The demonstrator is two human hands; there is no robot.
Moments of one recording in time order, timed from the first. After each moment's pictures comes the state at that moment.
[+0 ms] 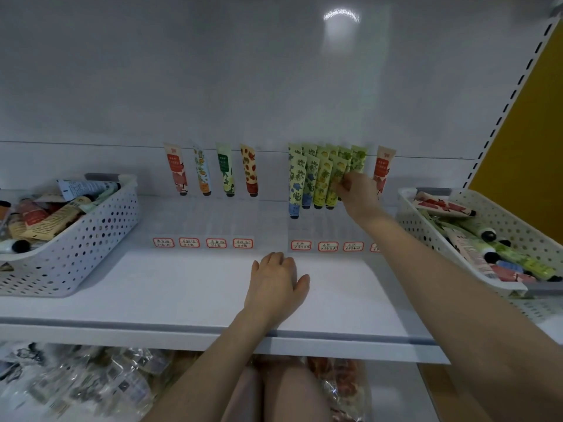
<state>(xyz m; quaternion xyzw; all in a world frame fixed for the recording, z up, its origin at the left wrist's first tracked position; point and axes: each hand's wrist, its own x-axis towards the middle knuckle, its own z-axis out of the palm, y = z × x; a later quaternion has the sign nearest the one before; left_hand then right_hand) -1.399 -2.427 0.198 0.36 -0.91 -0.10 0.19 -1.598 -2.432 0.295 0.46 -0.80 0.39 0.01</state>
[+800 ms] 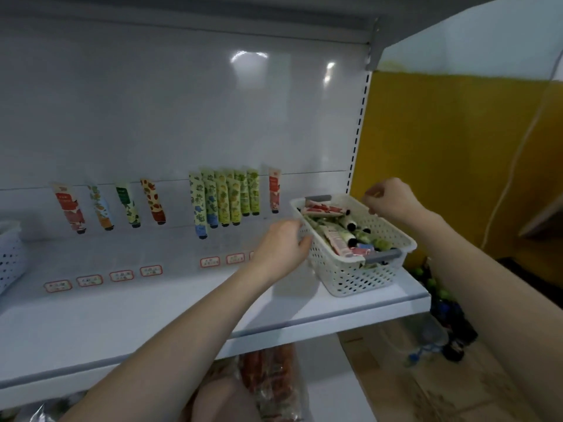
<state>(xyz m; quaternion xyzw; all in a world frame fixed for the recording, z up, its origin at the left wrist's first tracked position) -1.511 -2.328 0.316 0.19 -0.93 -0.20 0.24 -1.686 -2.214 0.369 0.32 -0.90 0.31 0.00</state>
